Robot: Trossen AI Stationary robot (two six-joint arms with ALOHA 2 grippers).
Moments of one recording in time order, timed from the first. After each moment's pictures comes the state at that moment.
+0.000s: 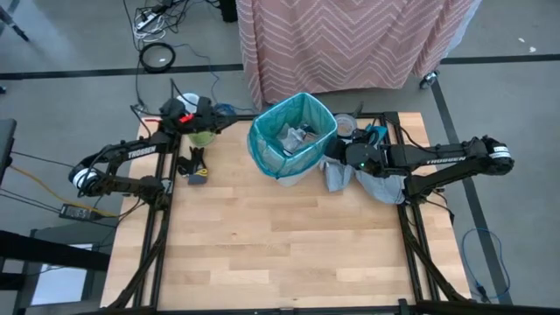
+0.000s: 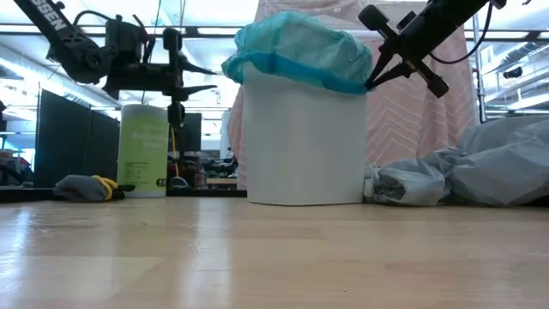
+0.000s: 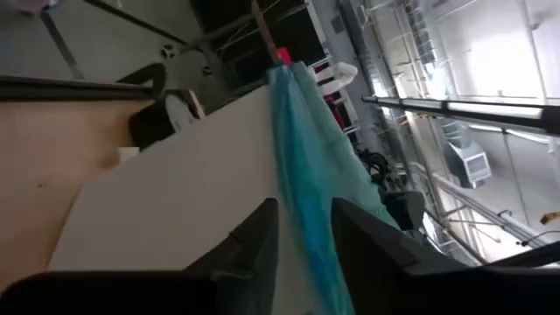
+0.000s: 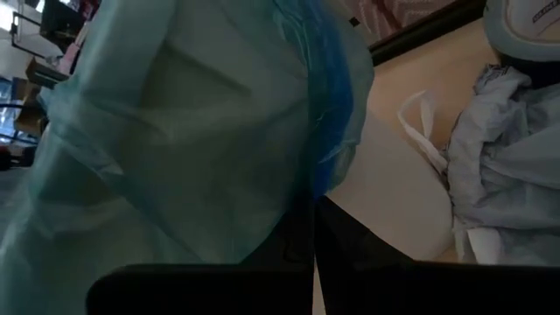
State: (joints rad) left arm 0.95 1.22 0.50 0.81 0.81 -1.19; right arm -0.03 1.08 0.81 -0.36 0.68 1.44
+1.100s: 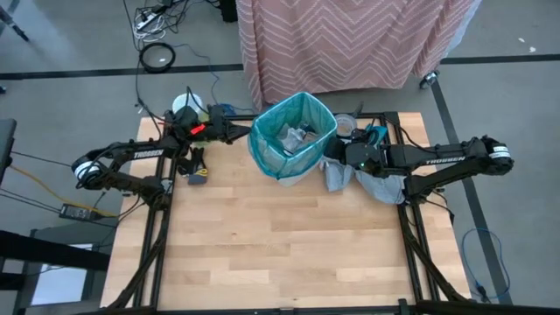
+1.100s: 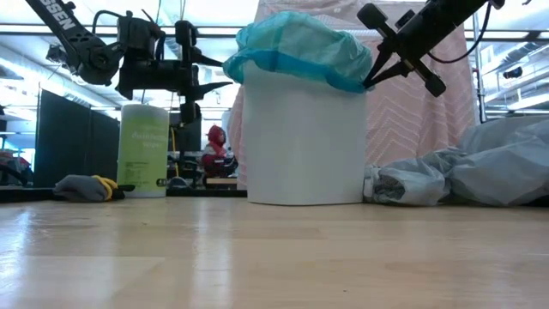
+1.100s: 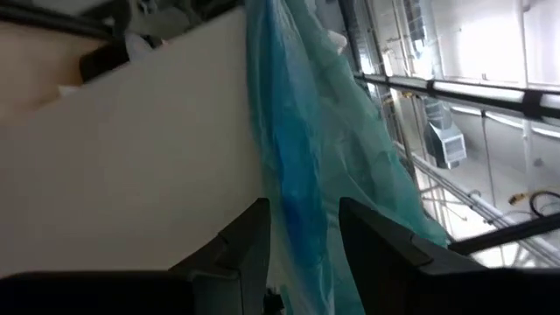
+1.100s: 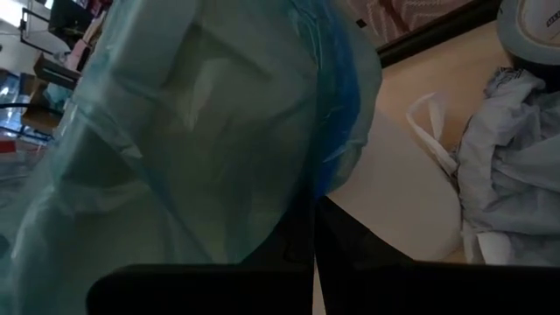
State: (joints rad) left arm 0.76 1.28 0.51 0.87 0.70 -1.26; right arm -0.03 1.09 0.81 -0.33 0.68 1.41
